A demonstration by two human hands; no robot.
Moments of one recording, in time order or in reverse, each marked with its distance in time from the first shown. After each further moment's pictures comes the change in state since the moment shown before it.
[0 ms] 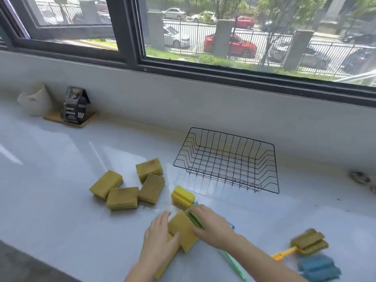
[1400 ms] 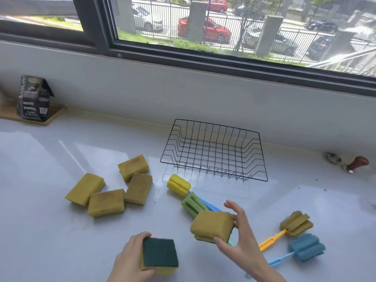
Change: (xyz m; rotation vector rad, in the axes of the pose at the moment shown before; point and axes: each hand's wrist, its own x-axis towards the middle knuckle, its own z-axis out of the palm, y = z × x) left_hand -0.013 -0.065 -0.023 -0.039 -0.257 0.011; right_hand -0.076 0.025 0.013 0.553 0.510 0.205
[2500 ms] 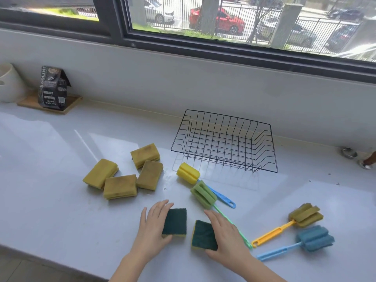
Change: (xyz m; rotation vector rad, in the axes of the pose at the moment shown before) left_hand 0.025 0.006 0.019 0.274 0.056 0.153; right_hand -0.007 0.025 0.053 -0.608 -0.374 -0.054
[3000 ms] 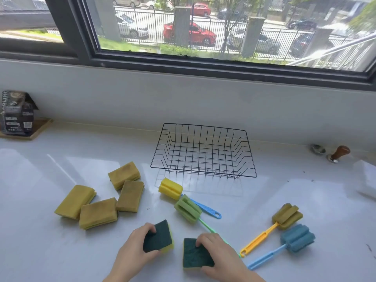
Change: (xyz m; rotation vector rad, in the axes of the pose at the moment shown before) left_hand 0.019 -0.006 -0.014 -0.325 -0.103 -0.086; right_hand -0.006 0.017 -0.010 0.133 -0.070 -0.011
